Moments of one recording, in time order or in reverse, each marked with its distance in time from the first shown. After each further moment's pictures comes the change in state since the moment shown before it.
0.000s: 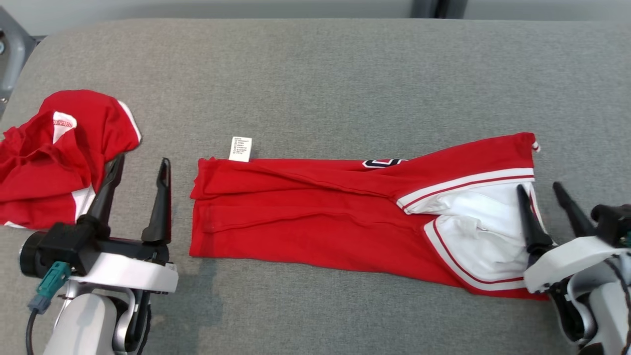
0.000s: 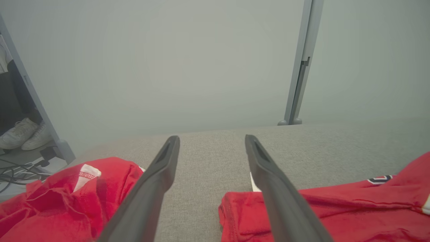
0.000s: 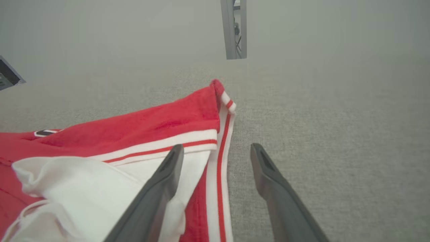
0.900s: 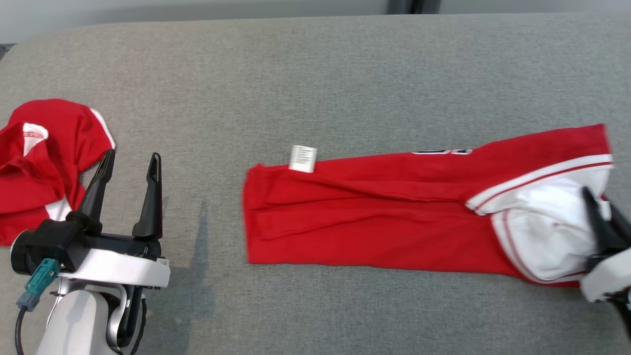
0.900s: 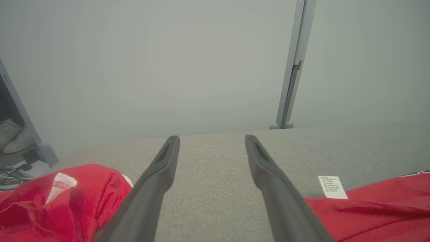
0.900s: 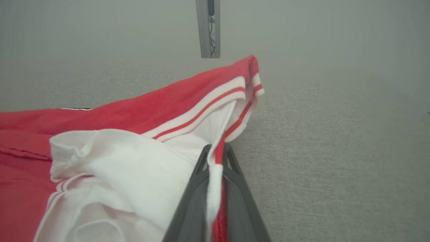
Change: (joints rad) left arm -0.014 -0.052 0.088 0.029 0.051 -0.070 0.000; right arm 0.049 -0.165 0.056 -0.048 0.079 0.001 -0.009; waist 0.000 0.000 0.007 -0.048
